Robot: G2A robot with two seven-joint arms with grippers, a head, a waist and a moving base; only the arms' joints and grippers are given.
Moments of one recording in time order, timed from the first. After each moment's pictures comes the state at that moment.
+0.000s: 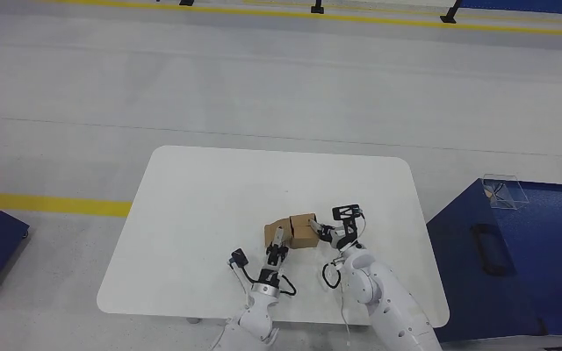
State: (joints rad) left arm 1.08 -1.75 -1.03 -0.62 0.03 -0.76 0.31; right arm -1.18 -1.32 1.18 -1.22 -1.09 -0.02 0.05
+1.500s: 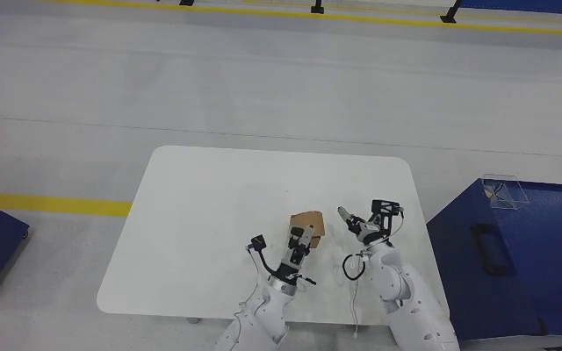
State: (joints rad) left arm 1.07 -1.78 -0.98 -0.69 0.44 -0.90 0.47; right arm -1.26 -1.31 1.38 -1.31 -0.89 -0.04 0.09
